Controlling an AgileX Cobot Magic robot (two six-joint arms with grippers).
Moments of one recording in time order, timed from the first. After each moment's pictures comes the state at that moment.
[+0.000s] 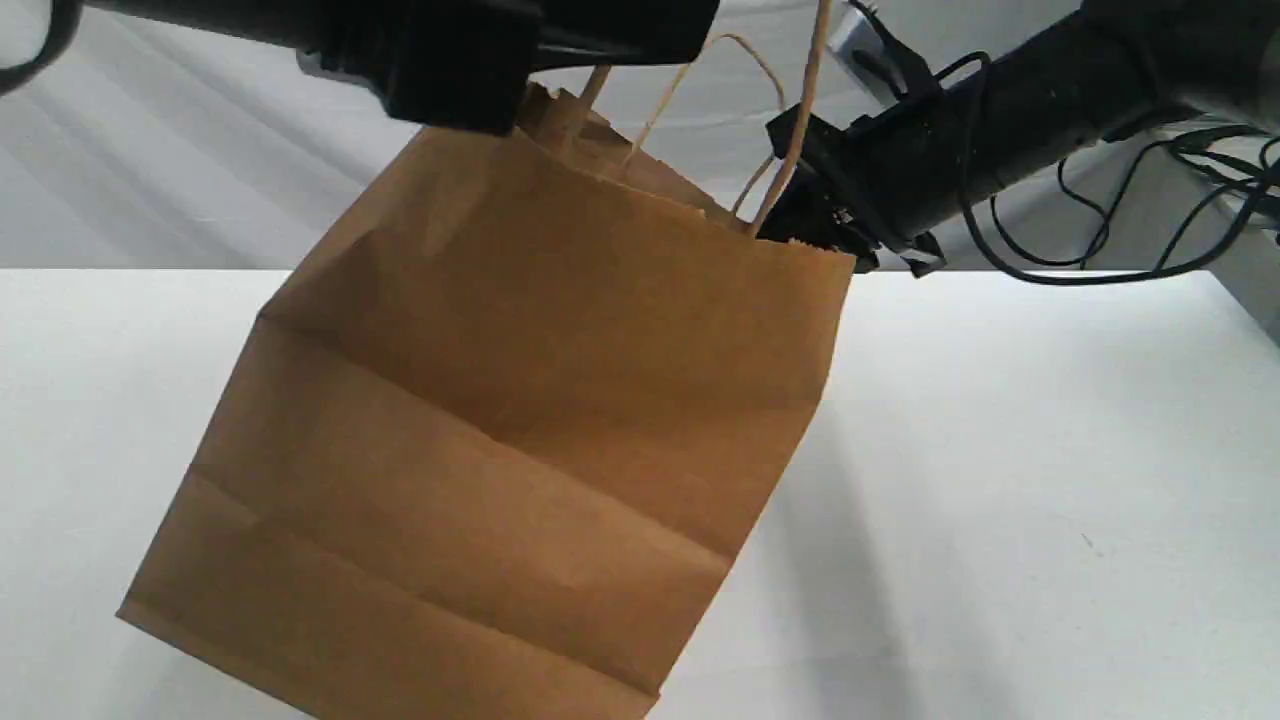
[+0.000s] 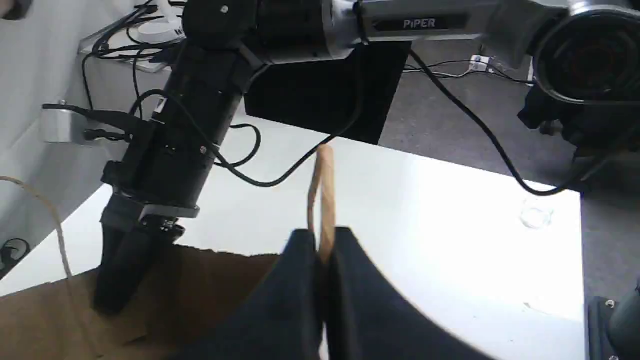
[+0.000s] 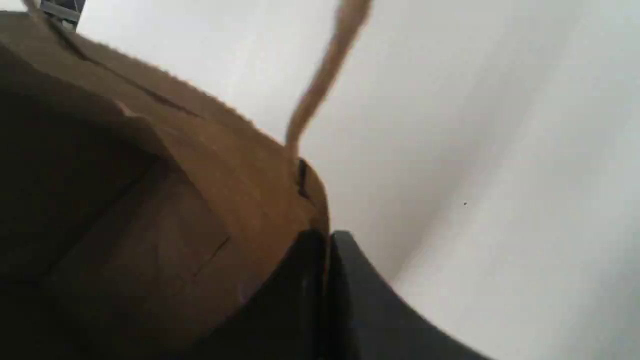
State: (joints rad) left arm -0.56 1.31 -1.35 -0.89 0.79 0.95; right arm 0.12 2.10 -1.82 0.90 1.23 -0.48
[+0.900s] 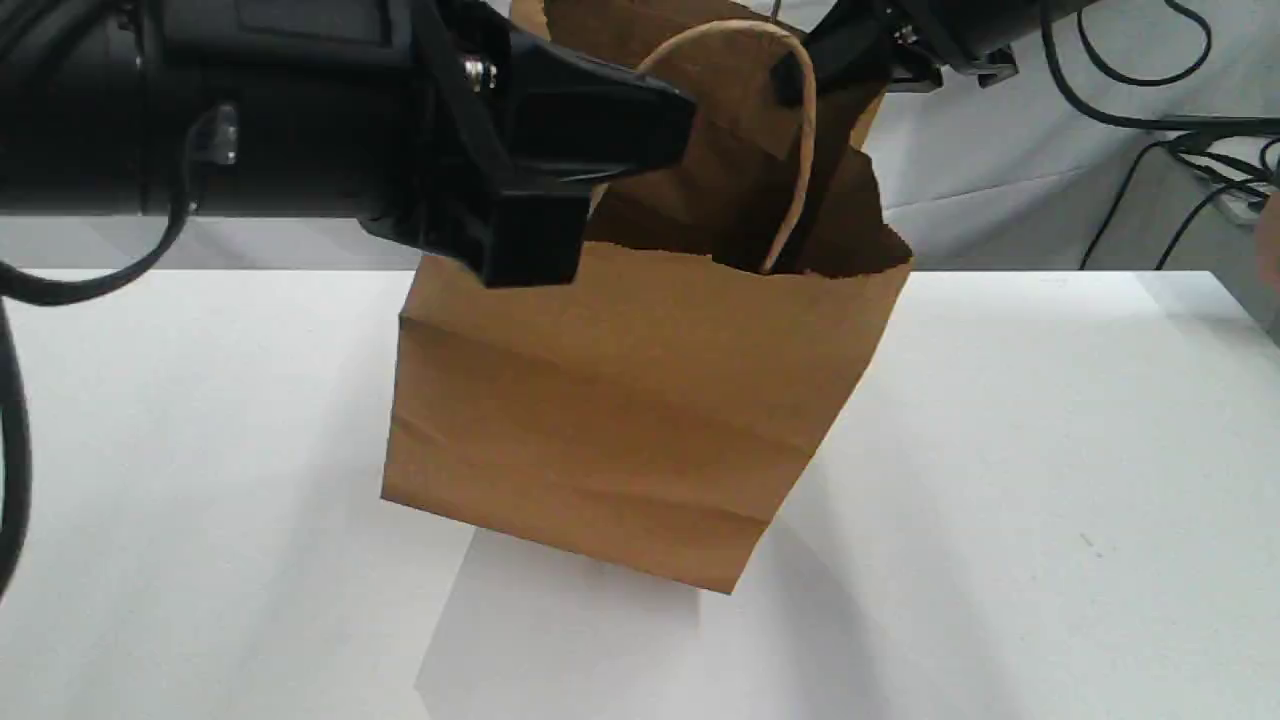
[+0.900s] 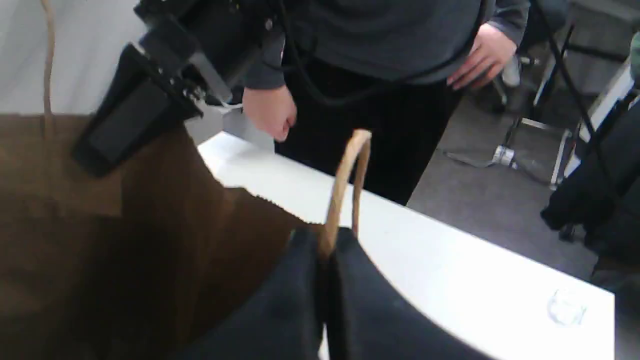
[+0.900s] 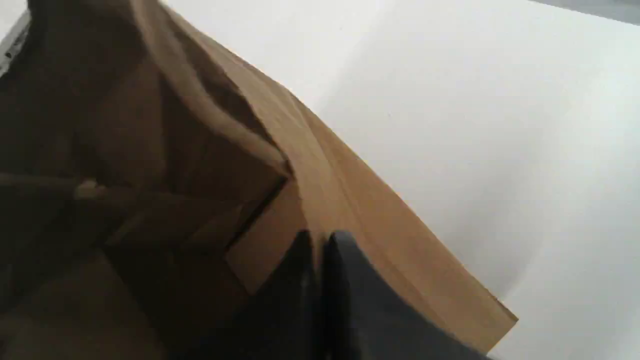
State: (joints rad) left arm -0.56 1.29 -1.04 -1.48 0.51 1.41; right arm 0.14 1.99 -2.01 0.74 1.22 -0.43
